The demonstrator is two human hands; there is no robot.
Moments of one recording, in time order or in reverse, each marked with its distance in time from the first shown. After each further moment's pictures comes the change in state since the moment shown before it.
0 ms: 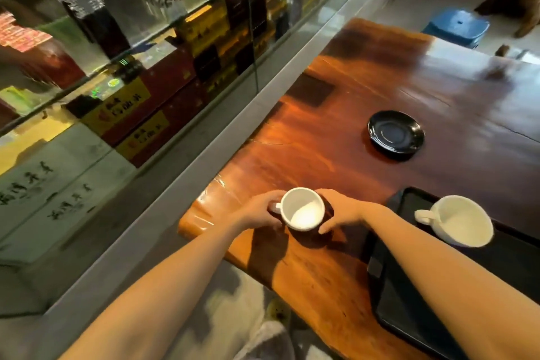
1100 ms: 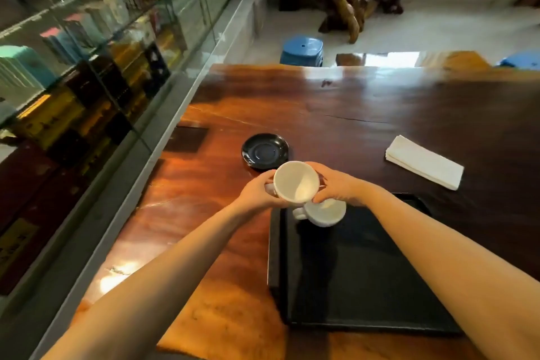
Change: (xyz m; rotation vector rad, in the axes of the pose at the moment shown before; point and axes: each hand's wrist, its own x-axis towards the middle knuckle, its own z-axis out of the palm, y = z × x) left_hand 0.068 0.229 0.094 -0.159 -0.044 0.333; right_hand -0.200 0.099 -0.102 0.577 0.422 -0.015
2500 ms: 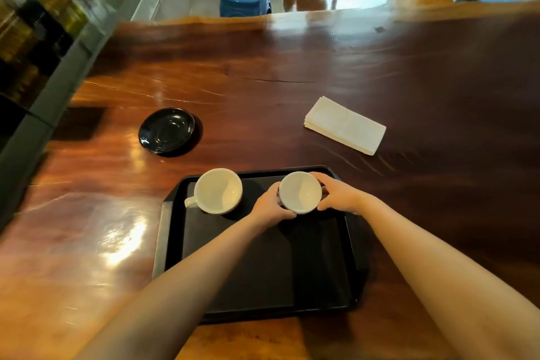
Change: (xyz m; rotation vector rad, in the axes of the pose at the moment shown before) left_hand 0.081 0.008 0.274 0.165 -0.188 -0.344; right_hand -0.100 0.203 -0.131 -0.014 0.094 0.340
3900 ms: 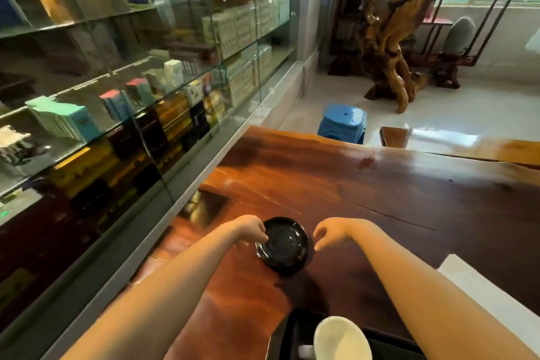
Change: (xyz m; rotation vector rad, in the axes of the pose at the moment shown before) left_hand -0.002 -0.022 -0.374 0.416 0.143 -0.168; right_hand 0.151 -0.335 0.034 -0.826 -0.133 -0.124
